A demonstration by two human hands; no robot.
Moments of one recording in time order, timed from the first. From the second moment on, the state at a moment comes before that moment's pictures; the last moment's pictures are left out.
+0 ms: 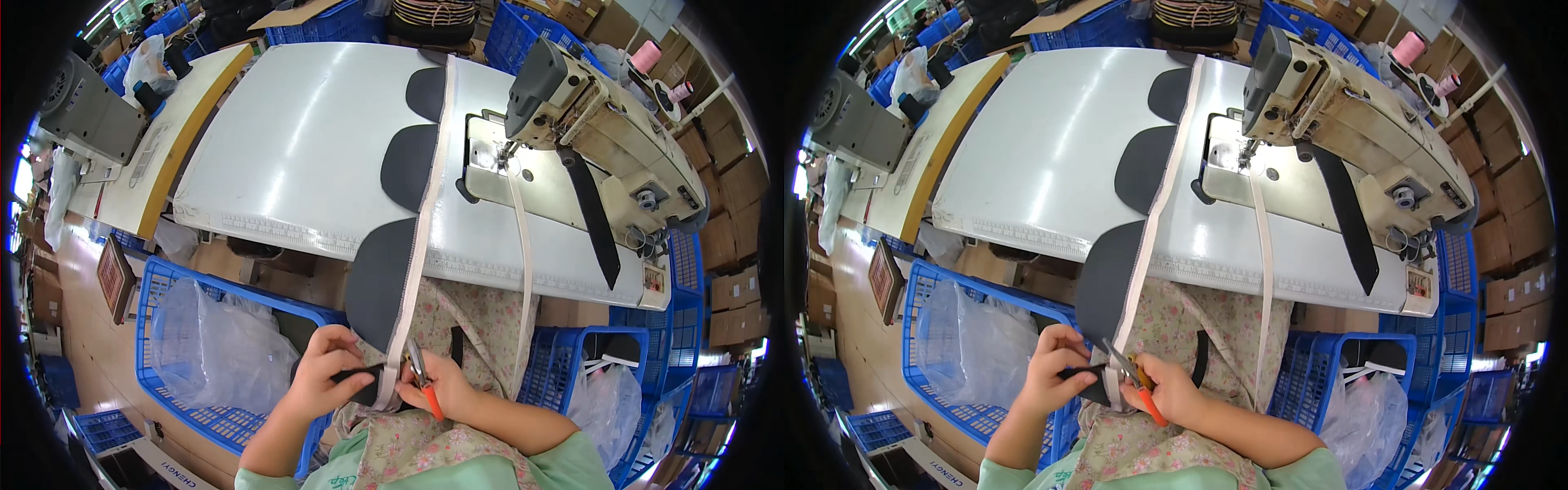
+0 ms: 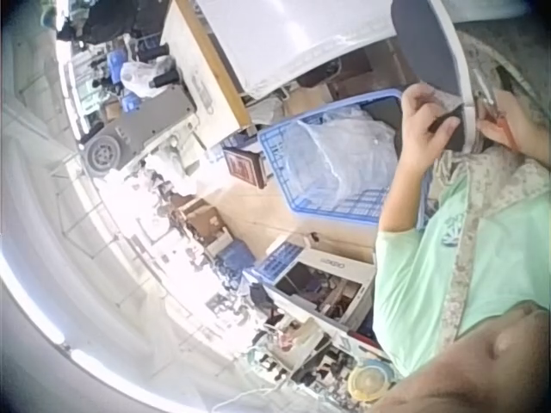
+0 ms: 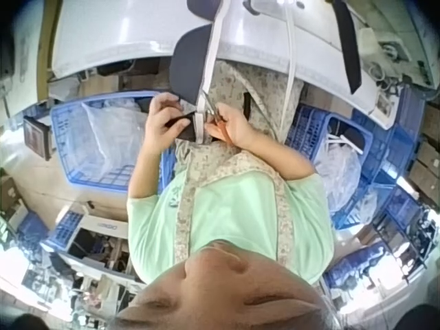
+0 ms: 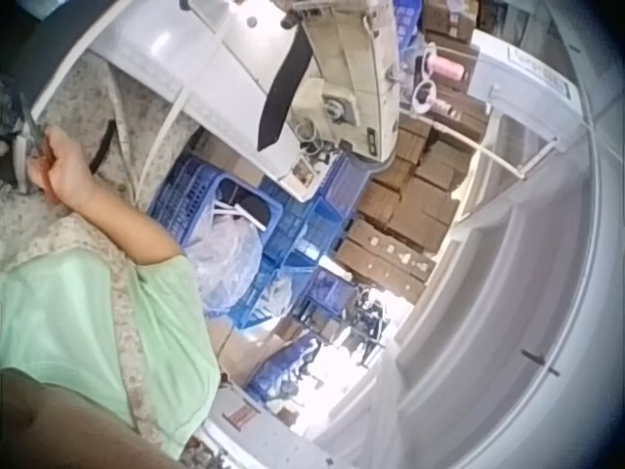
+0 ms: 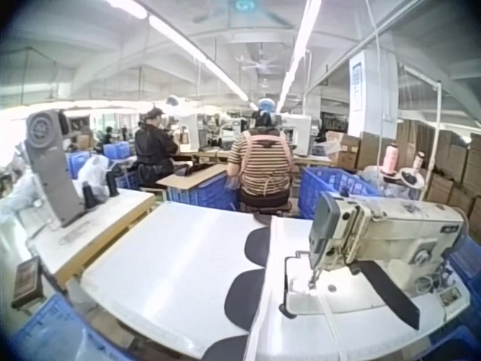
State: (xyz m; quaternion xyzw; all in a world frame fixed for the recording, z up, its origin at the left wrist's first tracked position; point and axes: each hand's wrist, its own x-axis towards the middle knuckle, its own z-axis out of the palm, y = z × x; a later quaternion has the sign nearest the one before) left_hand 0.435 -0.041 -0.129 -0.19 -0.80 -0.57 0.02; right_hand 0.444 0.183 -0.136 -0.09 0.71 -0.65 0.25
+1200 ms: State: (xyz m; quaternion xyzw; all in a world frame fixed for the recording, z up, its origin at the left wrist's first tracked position) left_hand 0.444 -0.046 -0.102 -0.29 -0.80 -0.53 -0.04; right_hand 0.398 0.264 -0.066 -0.27 0.80 -0.27 0.47
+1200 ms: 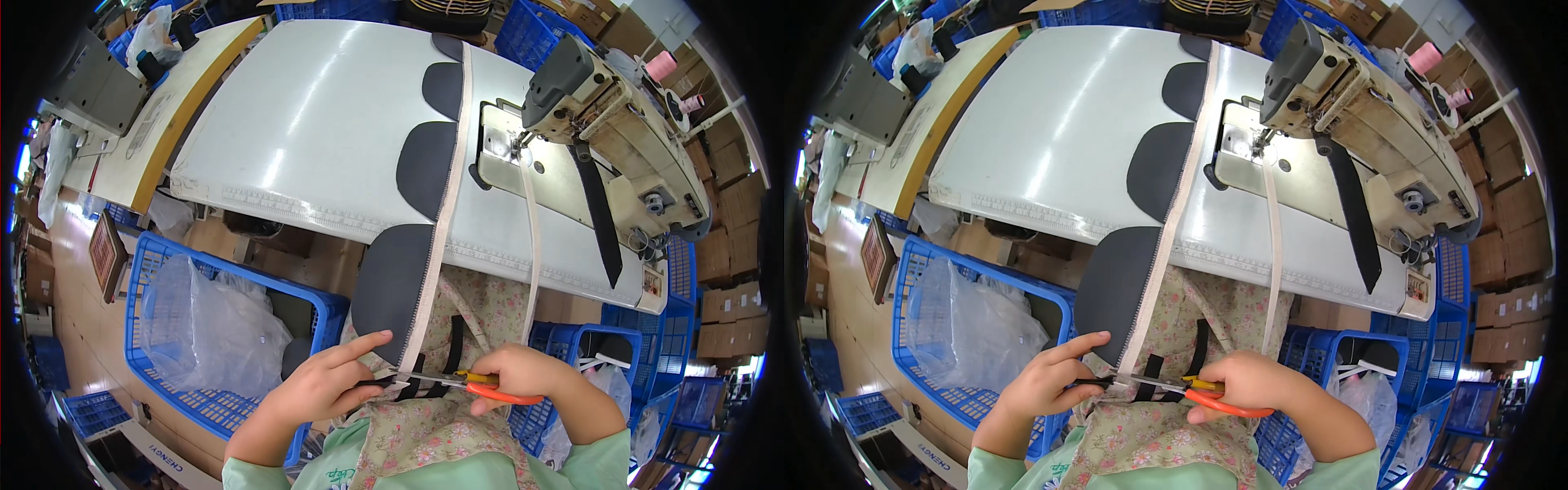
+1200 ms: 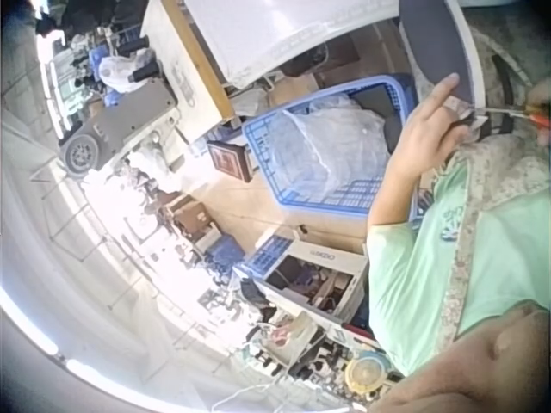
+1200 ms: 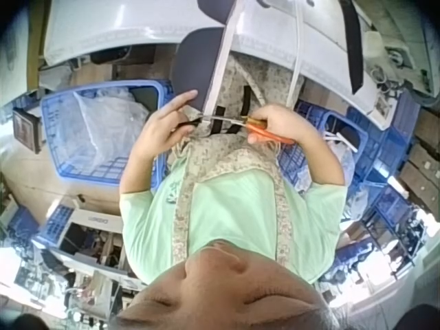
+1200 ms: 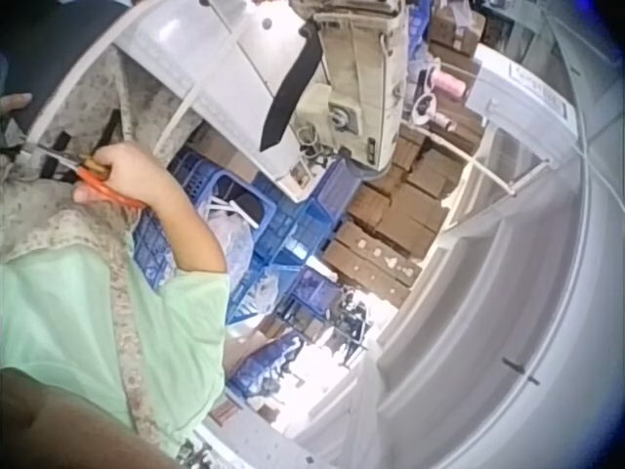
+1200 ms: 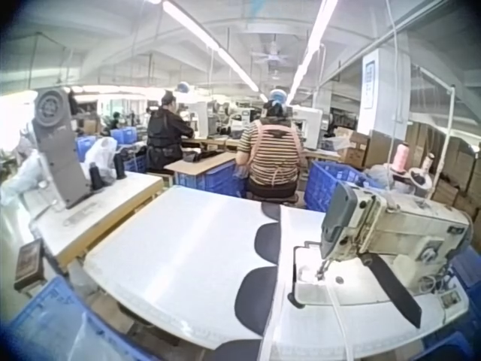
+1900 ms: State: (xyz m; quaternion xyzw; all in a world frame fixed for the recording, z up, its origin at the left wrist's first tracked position) left_hand 0.474 -0.067 -0.095 -0.25 -0.79 -0.55 -0.10; right_hand 0.366 0.168 -0.127 0.00 0.75 -0.66 0.10
